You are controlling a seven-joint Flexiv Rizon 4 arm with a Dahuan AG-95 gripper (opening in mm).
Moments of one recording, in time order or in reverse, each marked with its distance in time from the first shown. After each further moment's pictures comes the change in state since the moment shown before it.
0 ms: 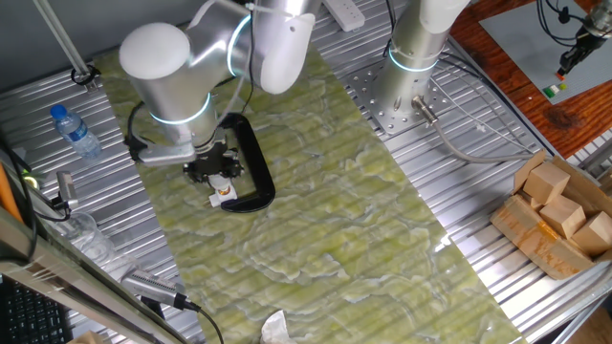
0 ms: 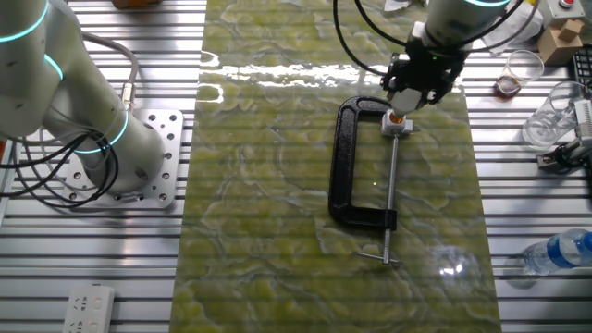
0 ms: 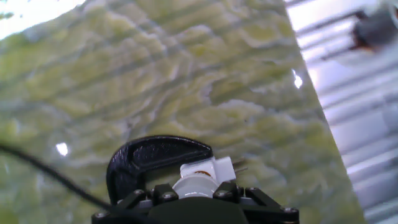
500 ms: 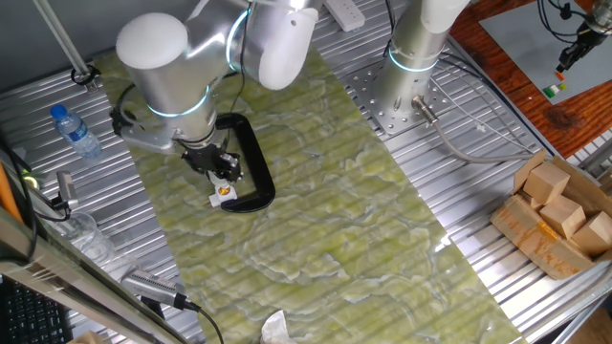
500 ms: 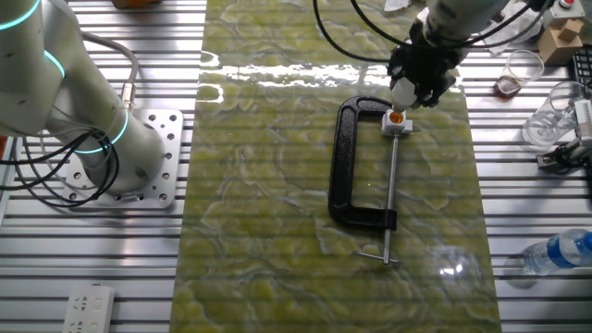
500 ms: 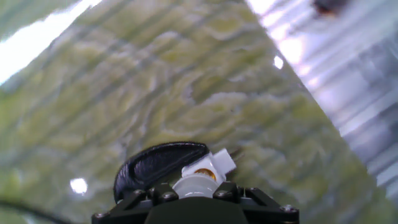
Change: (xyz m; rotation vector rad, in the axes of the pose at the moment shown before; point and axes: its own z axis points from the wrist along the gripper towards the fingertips) arm 0.000 0.003 -0.012 -0.005 -0.006 0.454
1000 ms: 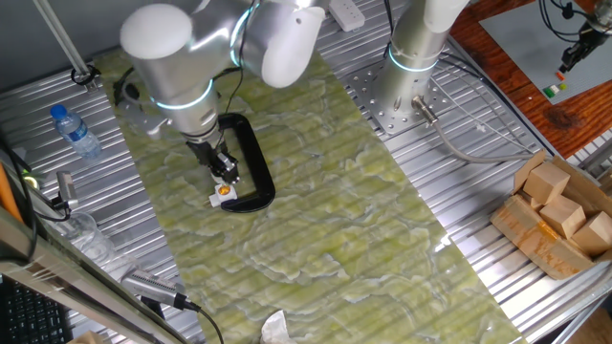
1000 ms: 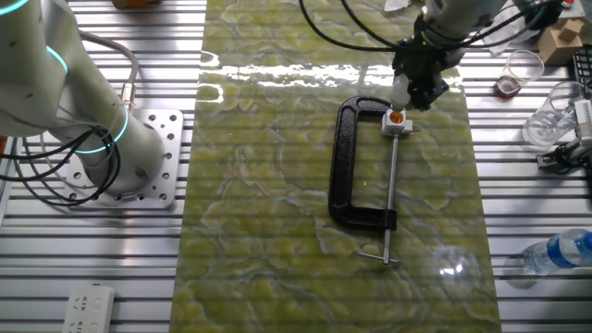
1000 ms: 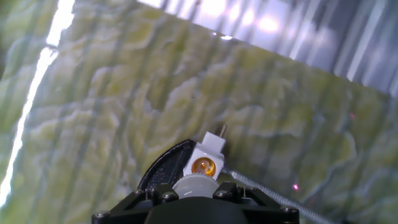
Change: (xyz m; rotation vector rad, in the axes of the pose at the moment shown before) arm 0.008 0.001 -0.004 0.008 -0.026 0.336
